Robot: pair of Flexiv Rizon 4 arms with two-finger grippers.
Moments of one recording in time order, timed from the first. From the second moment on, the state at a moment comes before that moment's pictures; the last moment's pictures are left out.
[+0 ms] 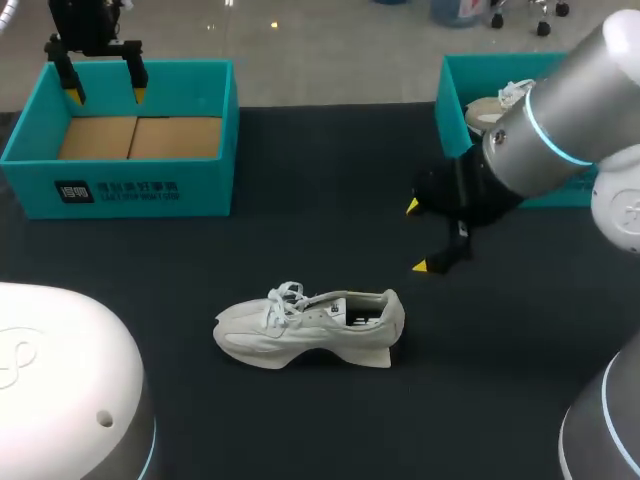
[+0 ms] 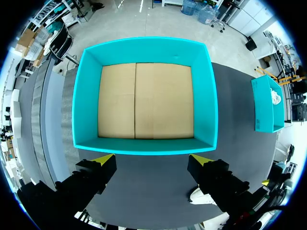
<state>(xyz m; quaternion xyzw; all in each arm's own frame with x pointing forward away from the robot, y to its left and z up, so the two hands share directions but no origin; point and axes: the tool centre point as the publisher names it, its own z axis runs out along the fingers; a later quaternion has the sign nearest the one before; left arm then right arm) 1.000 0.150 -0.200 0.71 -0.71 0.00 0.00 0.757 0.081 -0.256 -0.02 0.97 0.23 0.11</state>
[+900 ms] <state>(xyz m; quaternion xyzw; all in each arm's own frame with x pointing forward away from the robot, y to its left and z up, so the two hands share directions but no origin) 1.000 0.150 -0.200 0.71 -0.71 0.00 0.00 0.756 0.017 -0.287 -0.05 0.92 0.39 0.09</state>
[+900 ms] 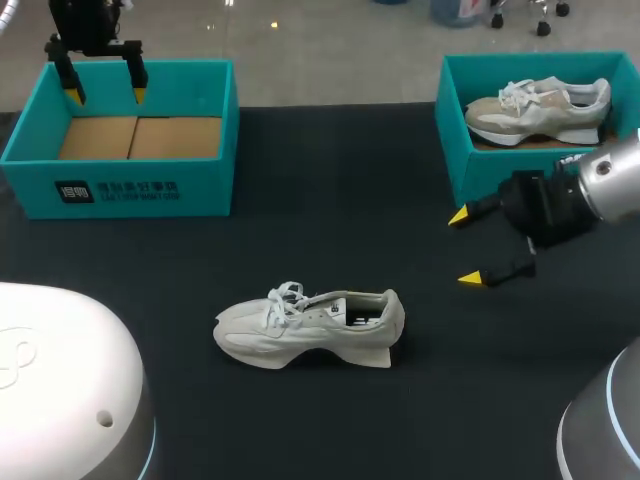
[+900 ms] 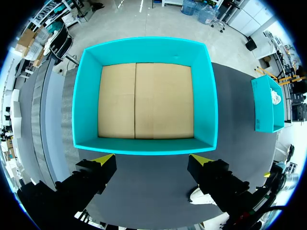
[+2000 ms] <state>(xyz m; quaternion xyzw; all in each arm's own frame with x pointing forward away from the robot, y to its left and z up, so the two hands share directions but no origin) 1.000 0.150 -0.200 0.71 -0.71 0.00 0.00 0.726 -0.021 -0.362 -0.02 0.88 0.46 0.07</state>
